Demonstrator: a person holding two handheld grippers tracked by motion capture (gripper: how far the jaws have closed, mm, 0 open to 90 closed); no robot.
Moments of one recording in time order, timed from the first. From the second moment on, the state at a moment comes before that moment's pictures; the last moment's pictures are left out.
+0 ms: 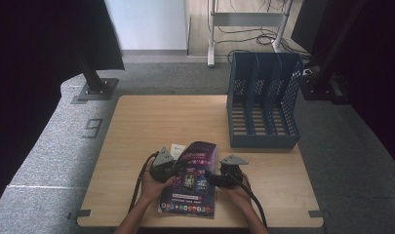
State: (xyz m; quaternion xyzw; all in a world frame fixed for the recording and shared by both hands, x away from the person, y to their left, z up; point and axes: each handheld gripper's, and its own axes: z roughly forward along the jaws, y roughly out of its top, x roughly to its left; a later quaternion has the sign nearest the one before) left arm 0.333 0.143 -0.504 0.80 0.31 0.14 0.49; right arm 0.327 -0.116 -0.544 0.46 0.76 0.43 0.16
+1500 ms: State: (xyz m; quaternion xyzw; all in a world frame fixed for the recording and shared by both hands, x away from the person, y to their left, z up) left arm 0.318 0.145 -0.482 0.80 0.27 0.15 0.52; right arm 0.348 -0.116 -0.517 0.44 0.76 0.46 0.14
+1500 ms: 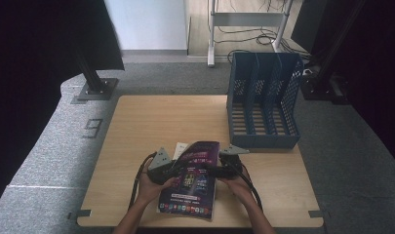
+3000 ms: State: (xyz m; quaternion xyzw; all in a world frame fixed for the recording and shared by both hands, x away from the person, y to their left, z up) left arm 0.317 0.146 -0.479 0.79 0.26 0.13 0.54; right arm 0.357 -0.110 -0.529 0.43 0.76 0.49 0.06
